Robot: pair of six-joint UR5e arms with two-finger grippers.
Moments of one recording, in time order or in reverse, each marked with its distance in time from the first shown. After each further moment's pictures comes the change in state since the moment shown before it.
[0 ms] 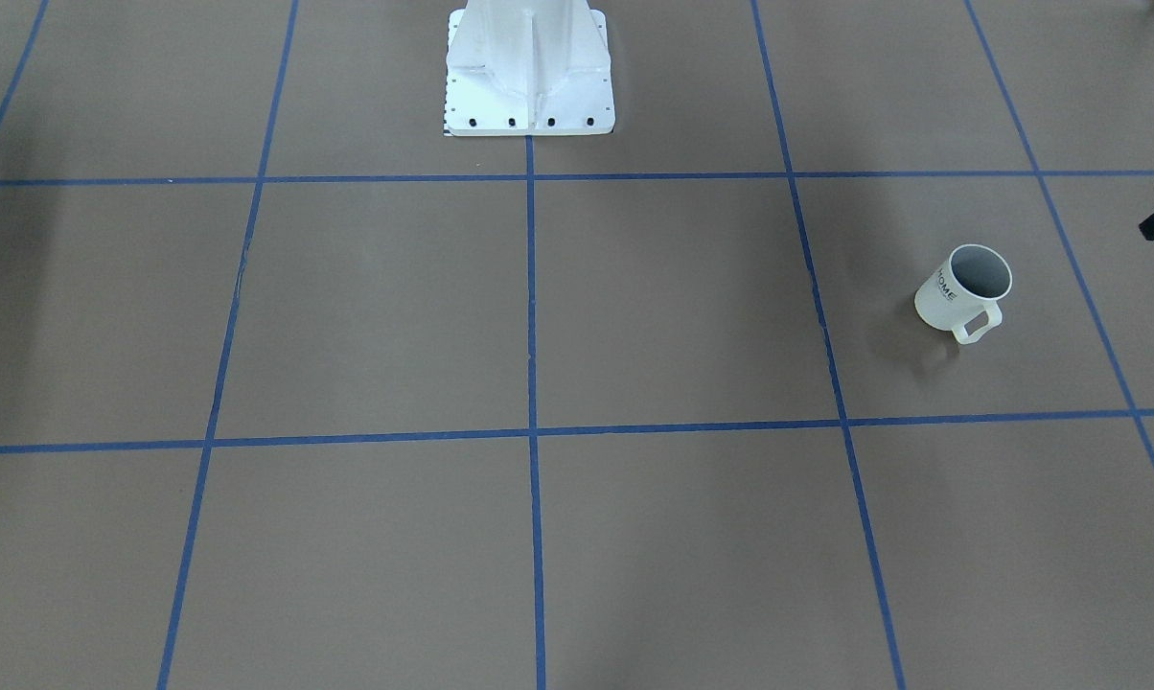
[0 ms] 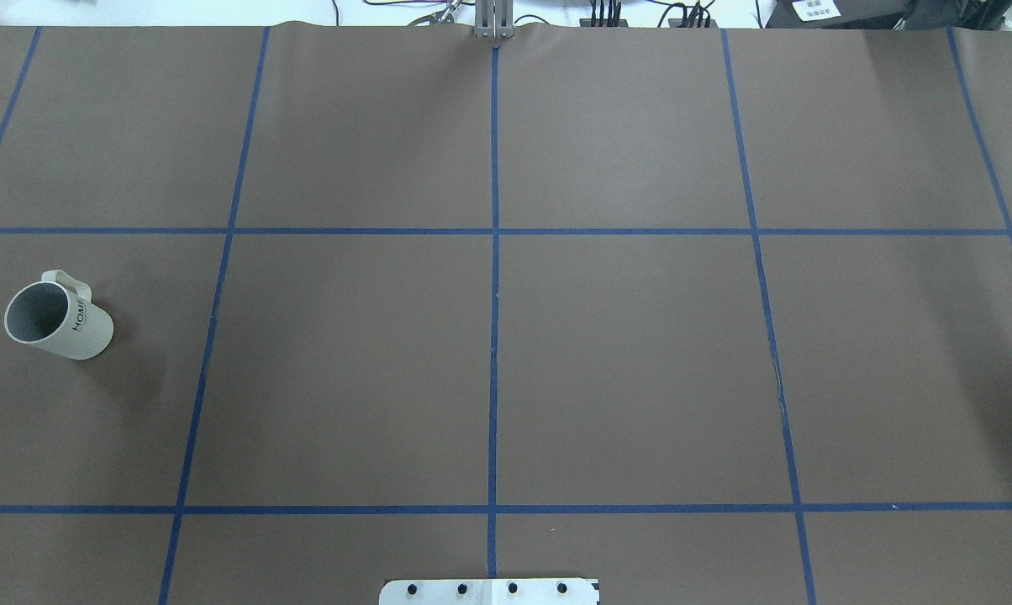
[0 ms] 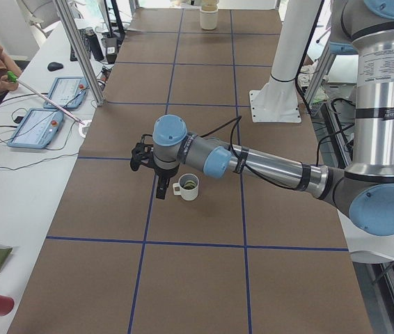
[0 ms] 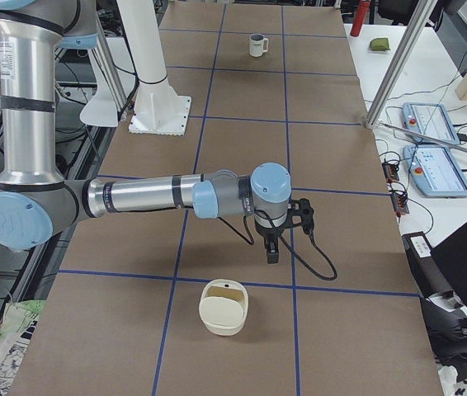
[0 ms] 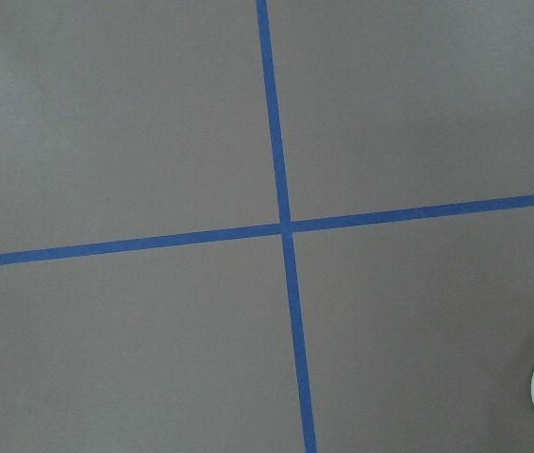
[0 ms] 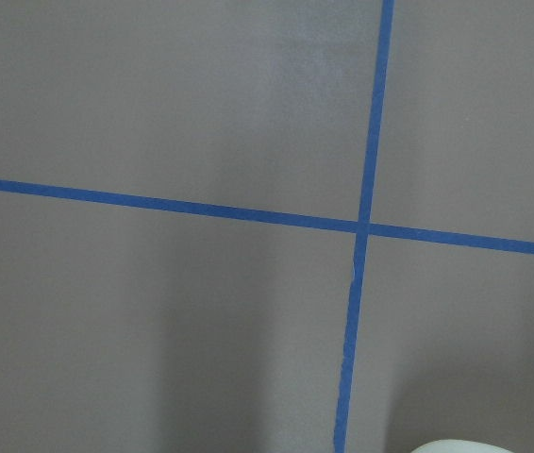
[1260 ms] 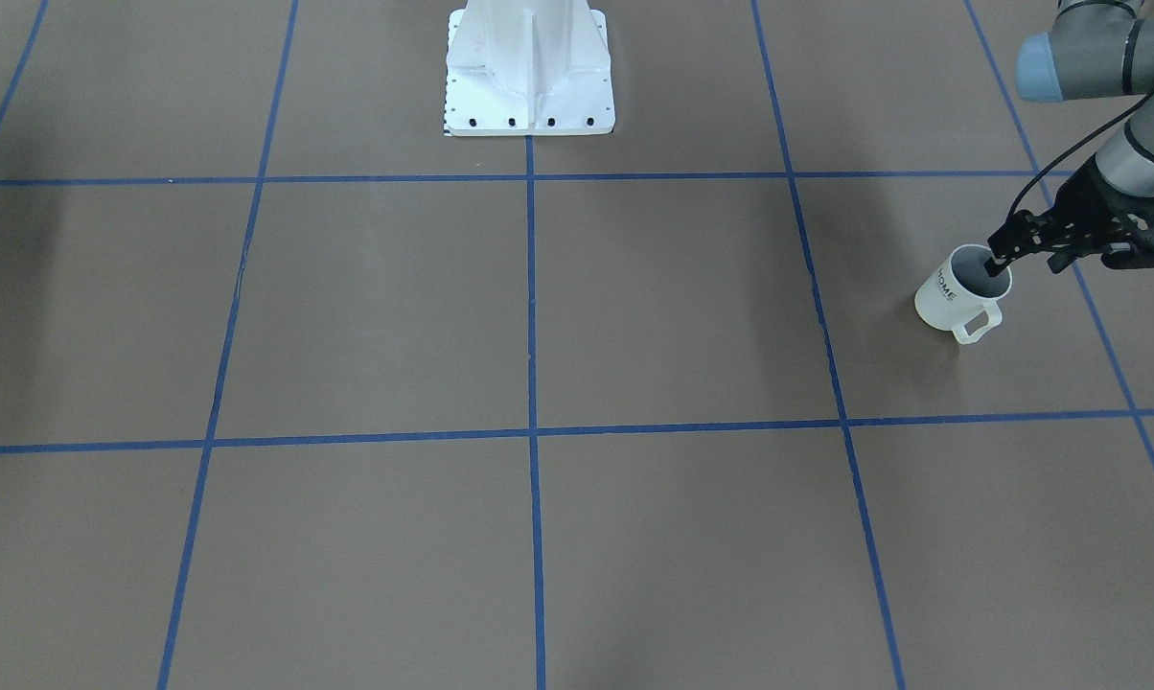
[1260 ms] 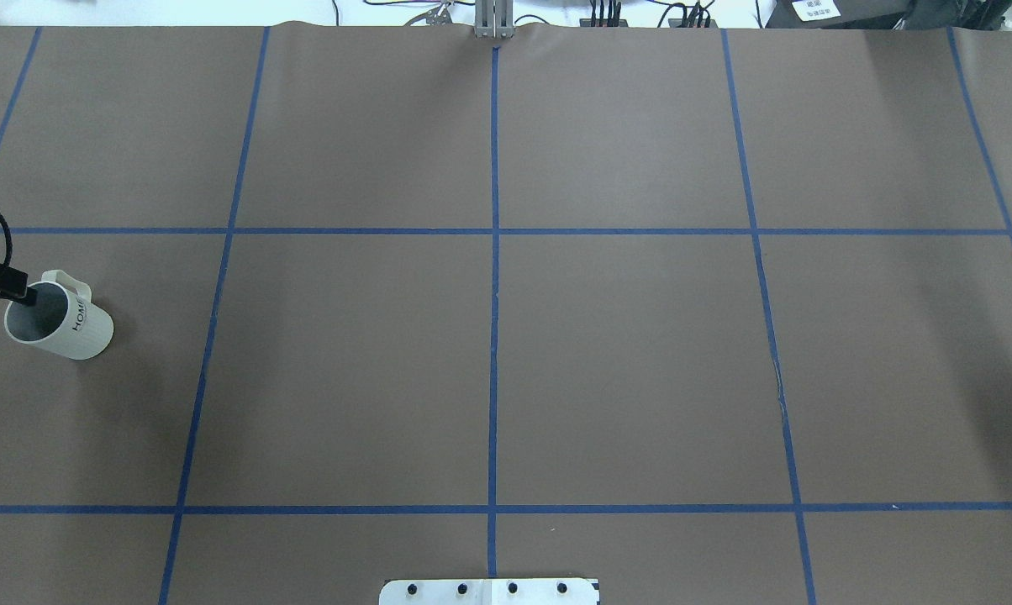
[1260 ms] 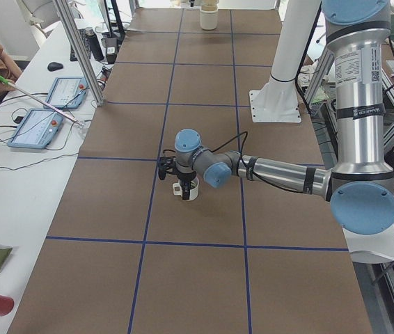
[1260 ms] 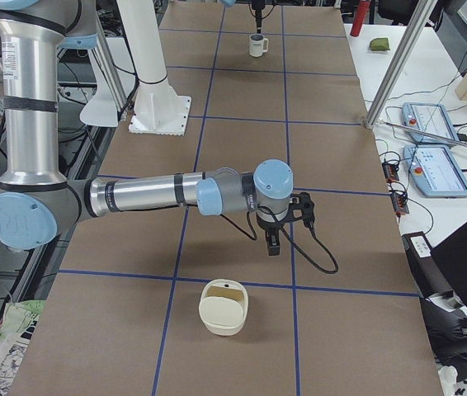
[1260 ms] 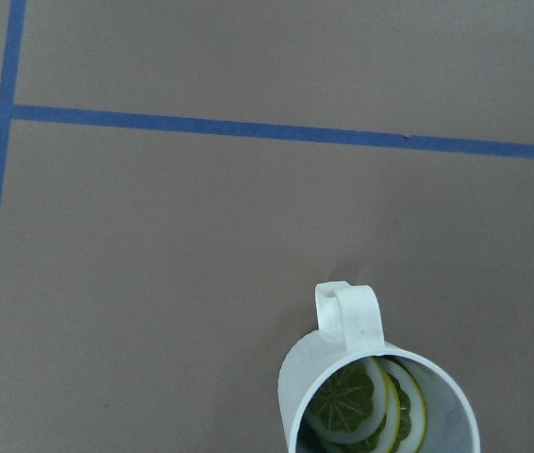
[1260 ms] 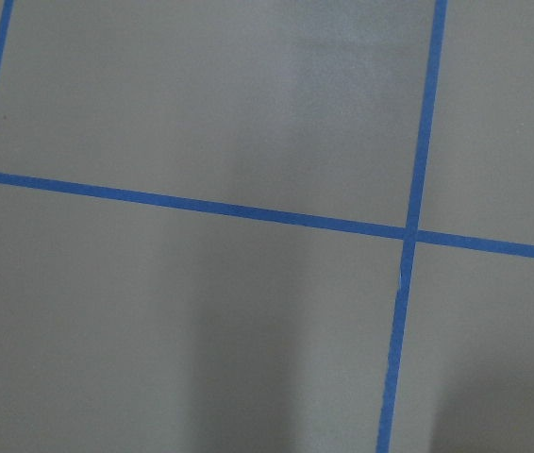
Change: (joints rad) left arm 0.339 0.057 0.100 -0.267 0.237 -0.355; right arm -0.018 0.008 0.011 0.006 0.041 0.012
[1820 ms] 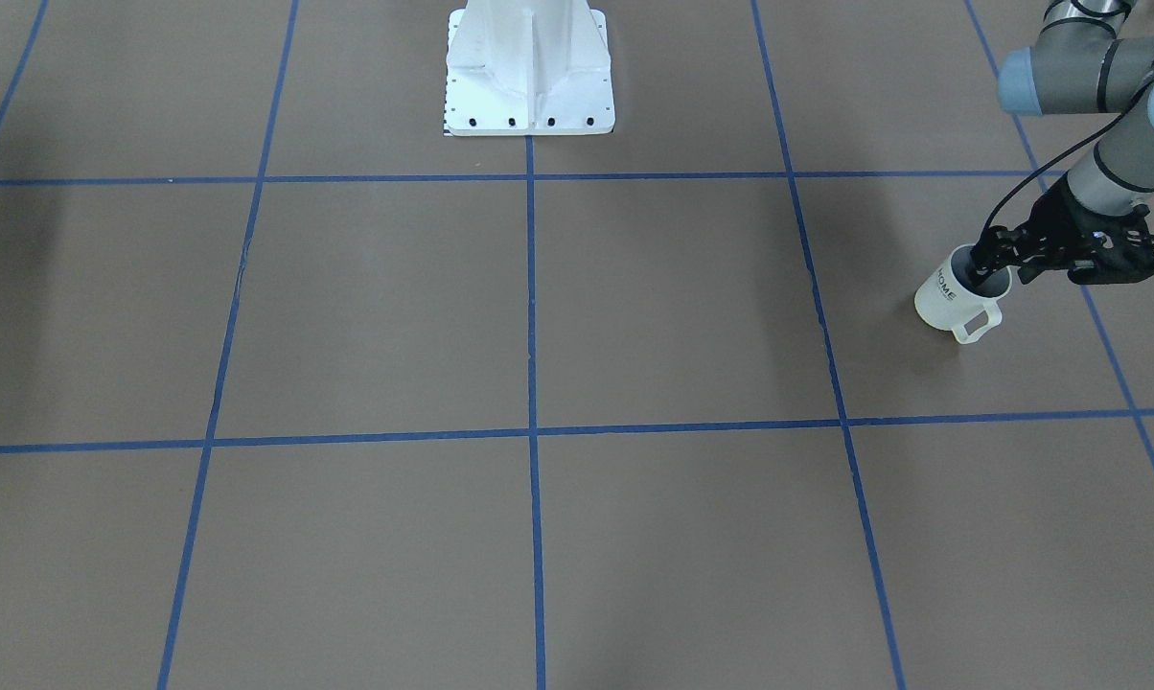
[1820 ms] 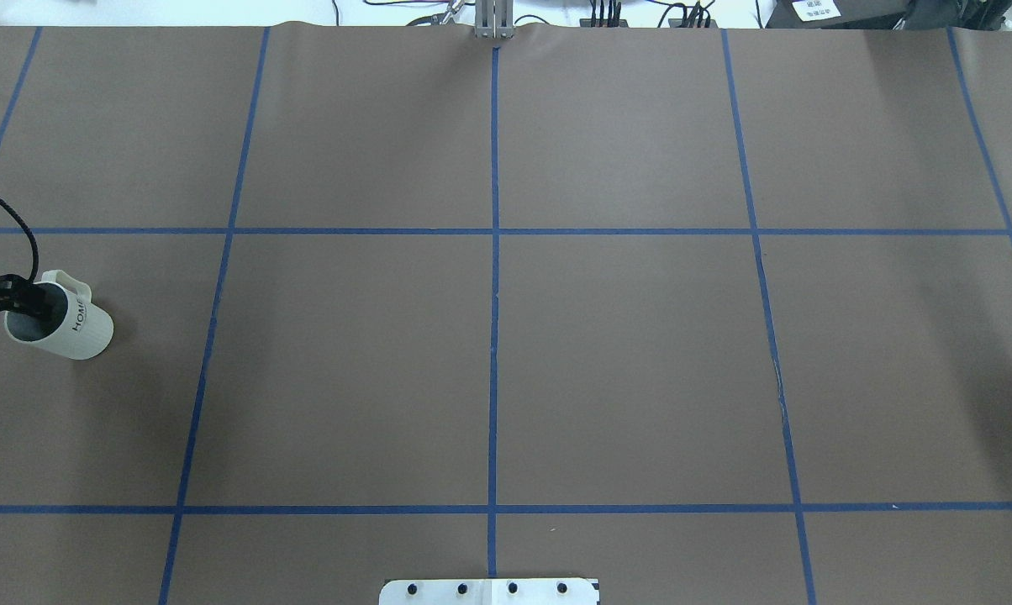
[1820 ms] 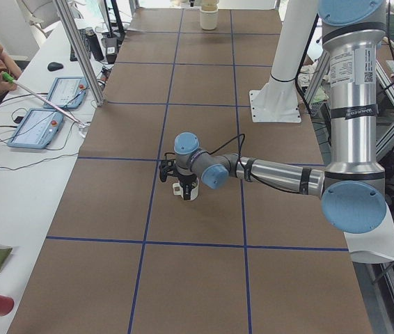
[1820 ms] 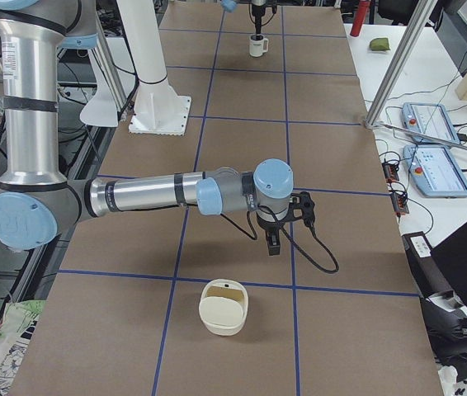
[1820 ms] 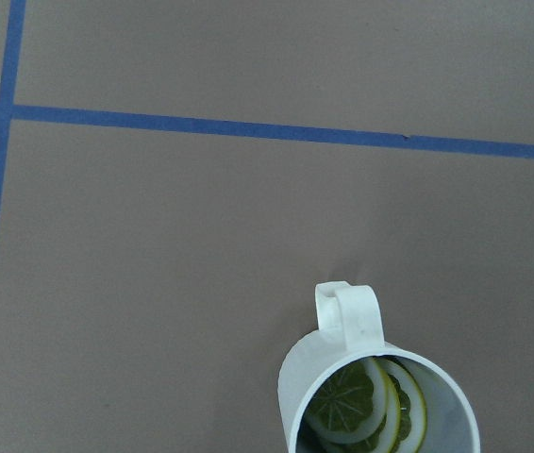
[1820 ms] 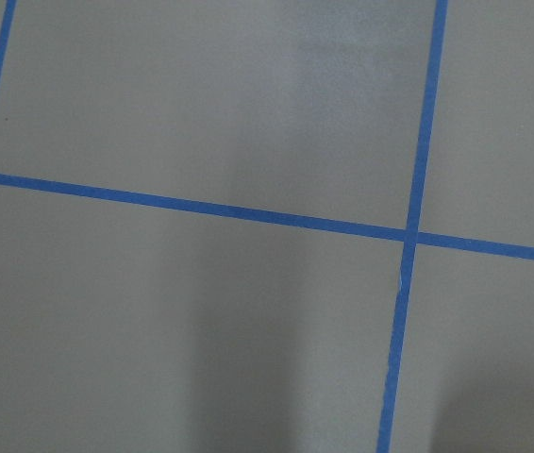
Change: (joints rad) left arm 0.045 -0.016 0.033 0.001 0.014 0.005; right arm 0.001 0.001 0.005 0.000 0.000 -0.001
